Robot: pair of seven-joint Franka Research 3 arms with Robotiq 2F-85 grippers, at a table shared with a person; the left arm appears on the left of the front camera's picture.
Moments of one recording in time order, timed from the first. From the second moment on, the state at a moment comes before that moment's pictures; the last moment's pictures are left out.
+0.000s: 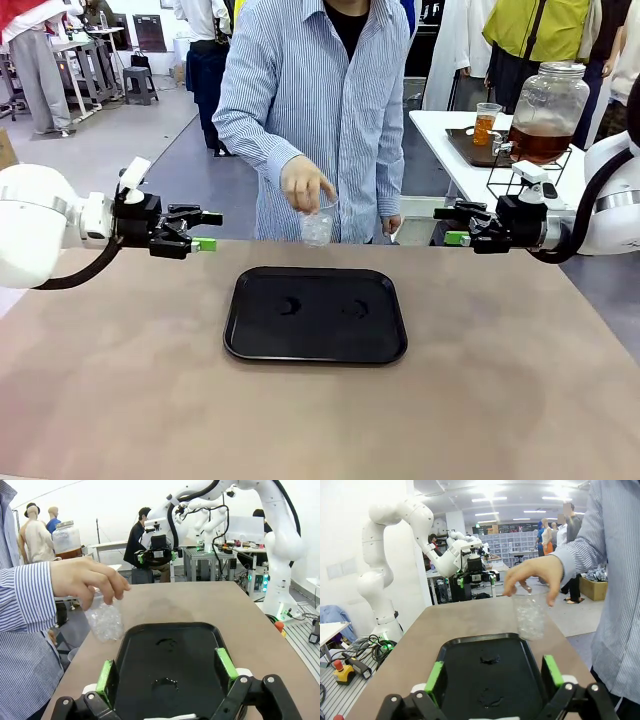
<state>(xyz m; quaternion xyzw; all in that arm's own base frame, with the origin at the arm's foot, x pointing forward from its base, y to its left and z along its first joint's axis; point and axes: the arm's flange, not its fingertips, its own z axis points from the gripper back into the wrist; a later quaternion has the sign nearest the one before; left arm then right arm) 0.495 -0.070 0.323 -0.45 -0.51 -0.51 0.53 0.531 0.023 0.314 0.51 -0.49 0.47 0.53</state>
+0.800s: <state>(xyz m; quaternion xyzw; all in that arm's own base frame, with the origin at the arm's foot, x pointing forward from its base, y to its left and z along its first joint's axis) 0.495 -0.070 0.323 -0.45 -0.51 -0.51 0.53 0.531 0.023 0.314 0.51 -0.49 0.47 0.53</state>
